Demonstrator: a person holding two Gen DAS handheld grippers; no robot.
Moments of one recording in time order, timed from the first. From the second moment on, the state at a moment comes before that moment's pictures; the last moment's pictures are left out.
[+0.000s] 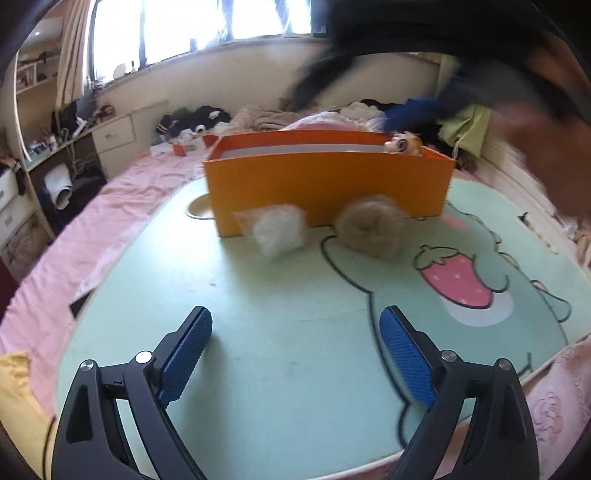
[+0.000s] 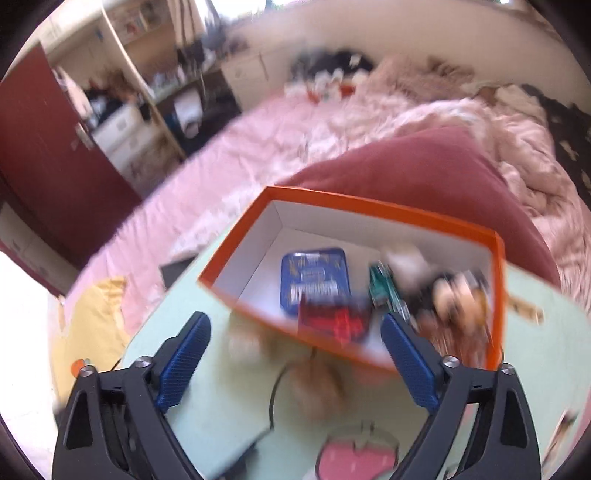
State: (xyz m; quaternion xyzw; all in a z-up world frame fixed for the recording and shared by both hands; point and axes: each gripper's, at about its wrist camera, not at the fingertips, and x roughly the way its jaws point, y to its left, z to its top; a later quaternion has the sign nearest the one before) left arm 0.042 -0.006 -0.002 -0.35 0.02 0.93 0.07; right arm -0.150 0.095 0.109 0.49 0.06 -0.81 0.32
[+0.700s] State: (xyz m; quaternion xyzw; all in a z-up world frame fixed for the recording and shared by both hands) left arm 0.045 -0.006 -0.006 -0.33 0.01 0.94 0.07; right arm -0.223 0.047 0.063 0.51 0.12 -0.81 0.27
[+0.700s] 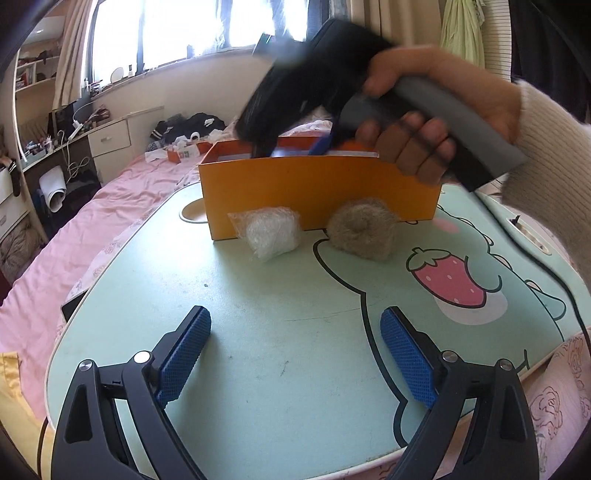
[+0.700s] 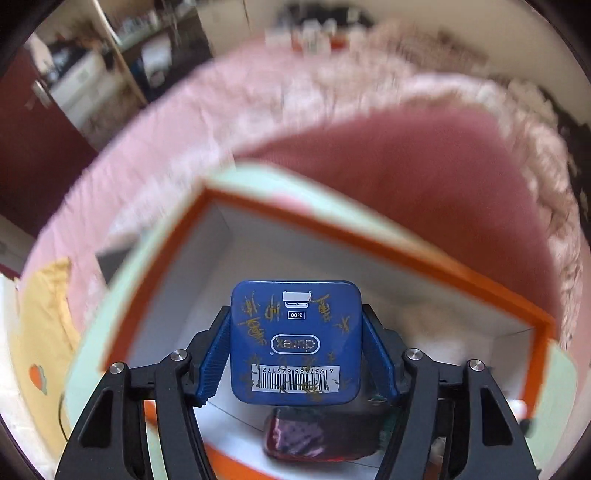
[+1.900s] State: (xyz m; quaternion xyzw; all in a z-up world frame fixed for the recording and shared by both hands) left arm 0.036 -0.013 0.010 -0.34 -0.01 0.94 0.07; right arm -0.039 0.193 0.021 0.45 0.07 -0.86 0.22
